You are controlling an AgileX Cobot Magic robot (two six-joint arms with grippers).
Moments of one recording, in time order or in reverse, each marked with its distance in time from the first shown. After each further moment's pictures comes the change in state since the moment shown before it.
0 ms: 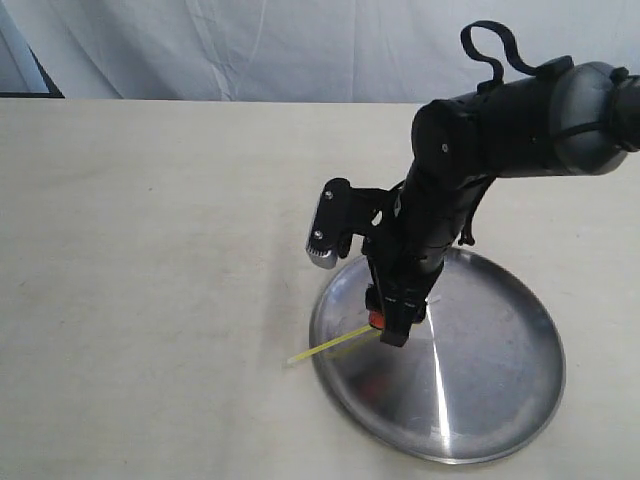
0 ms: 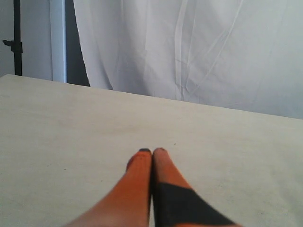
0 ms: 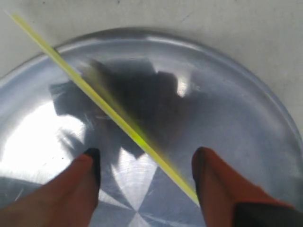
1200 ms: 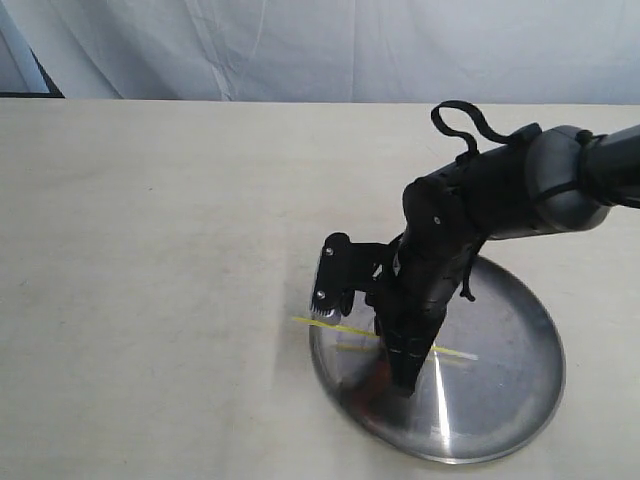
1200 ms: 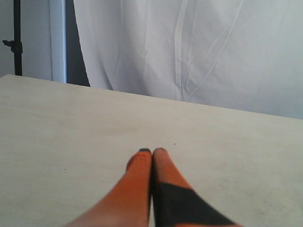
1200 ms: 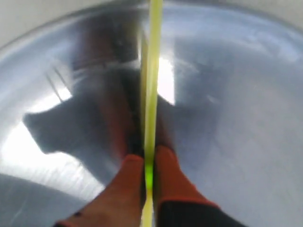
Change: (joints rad) left arm 0.000 0.000 0.000 0.000 0.000 0.000; right arm 0.062 0.032 0.141 -0.072 -0.149 0.066
